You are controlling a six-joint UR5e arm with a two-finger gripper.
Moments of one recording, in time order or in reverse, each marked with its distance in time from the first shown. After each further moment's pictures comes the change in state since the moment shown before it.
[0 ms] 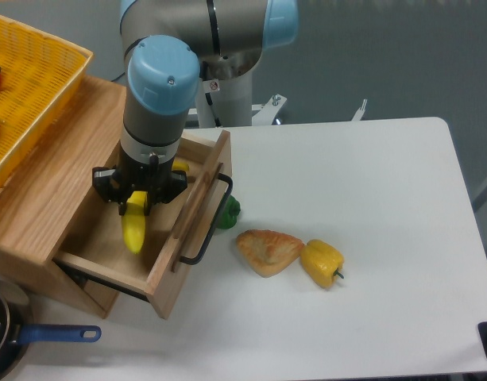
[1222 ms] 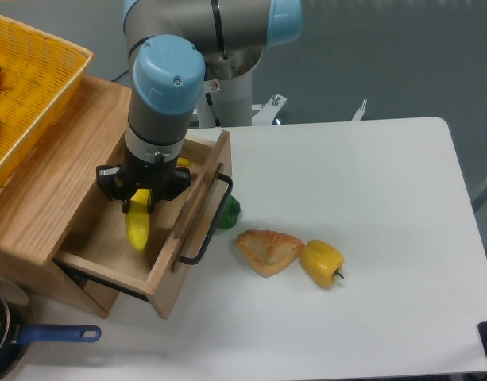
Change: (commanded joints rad) arm 0.012 0.005 0.006 -0.018 -0.002 0.000
